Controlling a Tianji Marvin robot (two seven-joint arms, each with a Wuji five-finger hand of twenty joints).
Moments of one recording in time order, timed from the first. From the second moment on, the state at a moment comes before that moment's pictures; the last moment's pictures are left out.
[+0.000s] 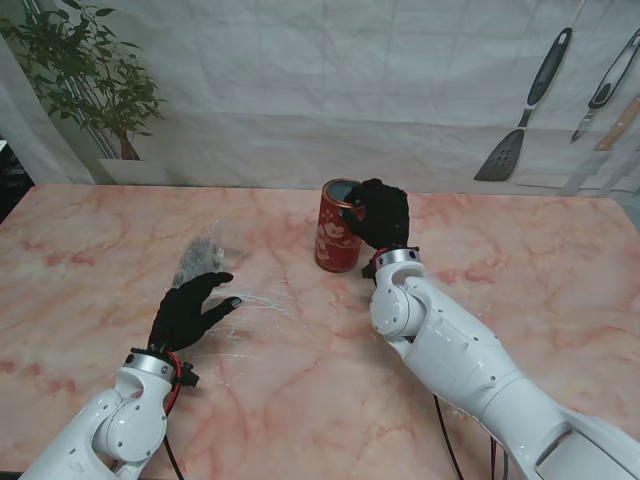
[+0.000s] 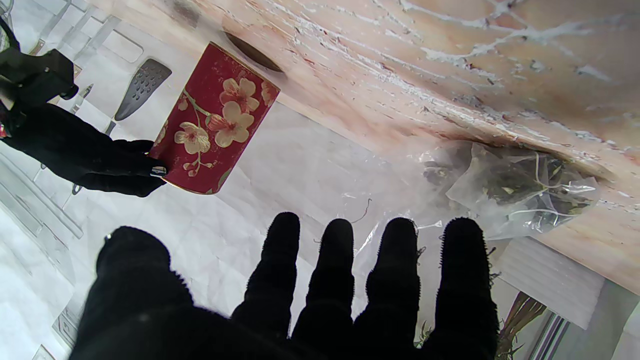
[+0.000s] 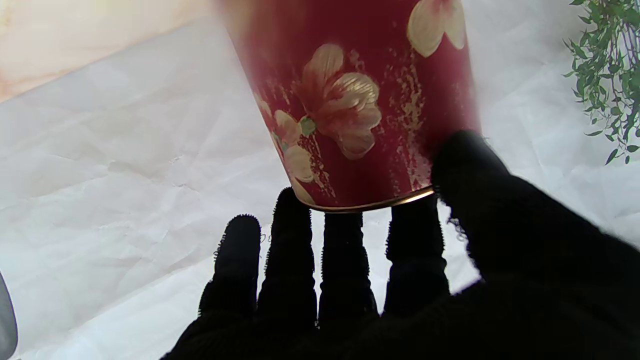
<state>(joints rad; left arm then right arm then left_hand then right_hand) 1.77 -1.14 -1.32 -1.56 0.72 -0.18 0.36 -1.05 -1.33 0.78 -1.02 -0.51 0.09 -0.67 0.57 0.05 -0.05 -0.05 0.48 0.09 0.24 0.52 0.49 0.16 0.28 0.32 0.43 0.26 0.31 0.34 0.20 0.37 0.75 0.38 0.55 -0.43 0.82 -0.29 0.60 -0.20 1.10 0.29 0.34 -0.01 0.87 0.59 0.33 0.00 0.50 0.36 0.01 -0.01 0.74 0.36</state>
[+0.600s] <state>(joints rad) 1.77 -1.14 -1.32 -1.57 0.72 -0.18 0.36 -1.00 -1.37 0.71 -0.91 -0.52 0.07 -0.69 0.57 0.05 -0.05 -0.05 0.48 0.09 0.24 0.52 0.49 0.16 0.28 0.32 0.43 0.26 0.31 0.34 0.20 0.37 0.75 0.38 0.40 -0.49 0.99 -0.28 0.58 -0.27 1.09 0.21 0.34 -0.02 0.89 0.60 0.34 -0.02 0.50 0.36 0.01 0.02 0.79 0.34</state>
